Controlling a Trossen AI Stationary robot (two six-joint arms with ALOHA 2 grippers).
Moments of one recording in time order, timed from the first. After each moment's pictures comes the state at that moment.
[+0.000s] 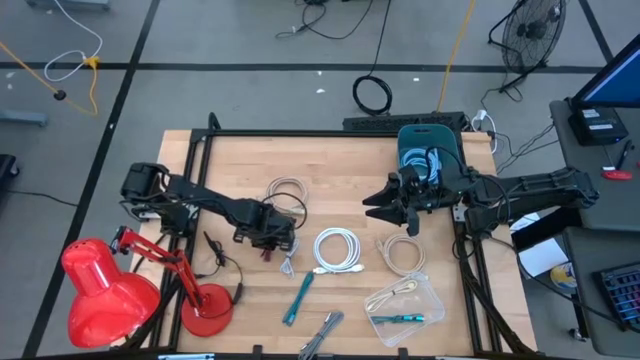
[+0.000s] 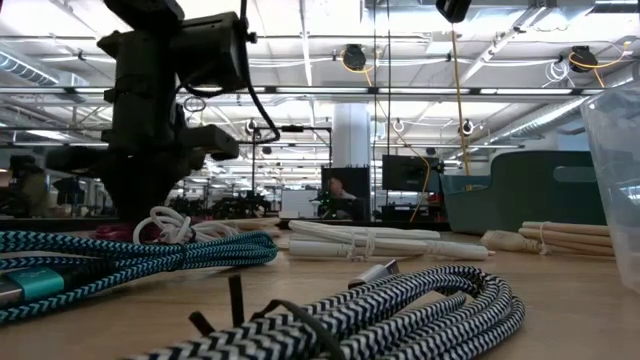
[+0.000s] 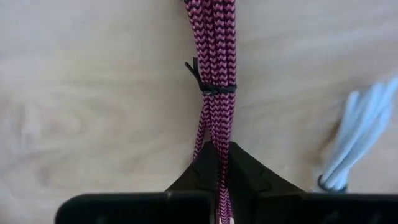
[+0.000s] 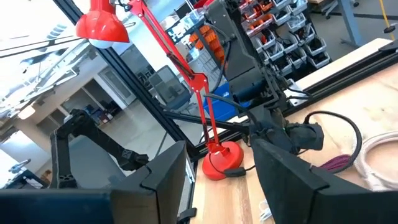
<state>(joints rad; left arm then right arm) -0.11 1.66 0.90 -0.66 0.10 -1.48 0.07 0.97 0.83 0.12 -0.11 0.63</state>
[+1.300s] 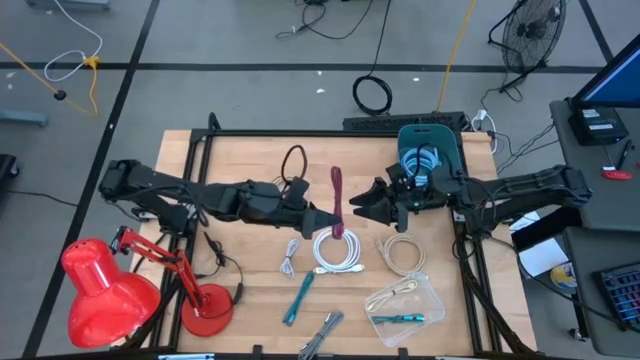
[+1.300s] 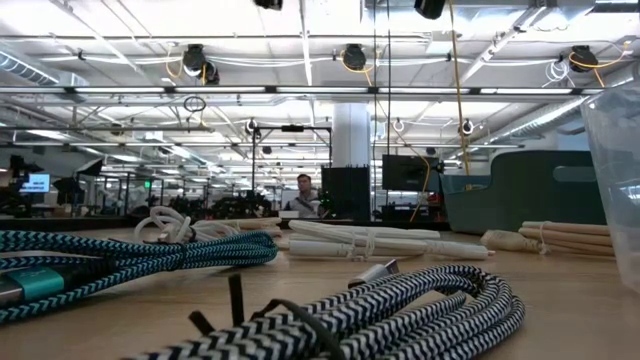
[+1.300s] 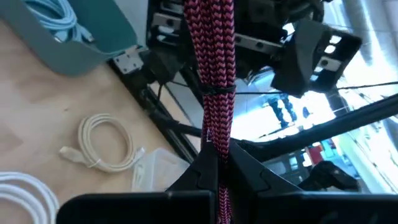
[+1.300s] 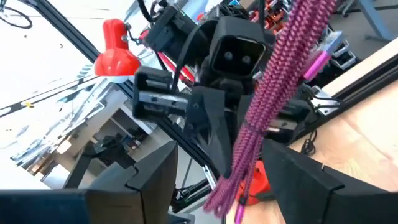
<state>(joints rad) -0.18 1.48 1.23 0.09 -0.15 -1.03 0.07 1.10 0.83 0.36 -0.11 0.79</state>
